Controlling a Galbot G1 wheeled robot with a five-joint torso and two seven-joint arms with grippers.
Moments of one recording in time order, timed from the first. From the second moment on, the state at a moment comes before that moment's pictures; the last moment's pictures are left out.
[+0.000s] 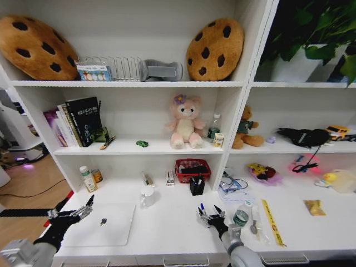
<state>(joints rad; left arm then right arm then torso) 1.97 -1.20 -1.09 -2.39 -0.66 0.21 -0.01 -1.48 1.05 0.27 1.84 0.49 -0.08 0.16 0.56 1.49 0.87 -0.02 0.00</state>
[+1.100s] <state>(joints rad) 1.97 -1.20 -1.09 -2.39 -0.66 0.21 -0.01 -1.41 1.04 0.21 1.79 0.50 -0.11 0.18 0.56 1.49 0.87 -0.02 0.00</state>
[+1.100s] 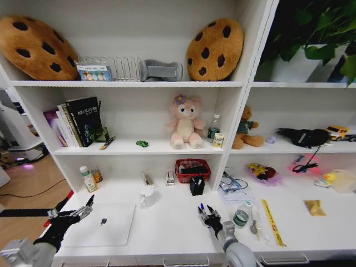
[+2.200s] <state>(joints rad) 1.97 -1.20 -1.09 -2.39 -0.66 0.21 -0.01 -1.02 0.99 0.17 1.75 0.57 0.03 0.09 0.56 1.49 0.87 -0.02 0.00</state>
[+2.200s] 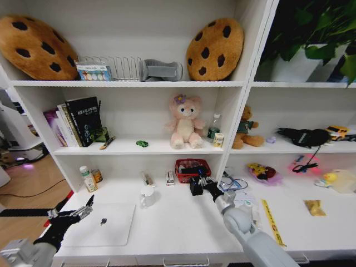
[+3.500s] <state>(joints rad) 1.97 -1.20 -1.09 -2.39 -0.66 0.21 -0.01 -0.82 1.07 0.03 1.46 0.51 0.12 0.07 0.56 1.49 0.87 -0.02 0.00</state>
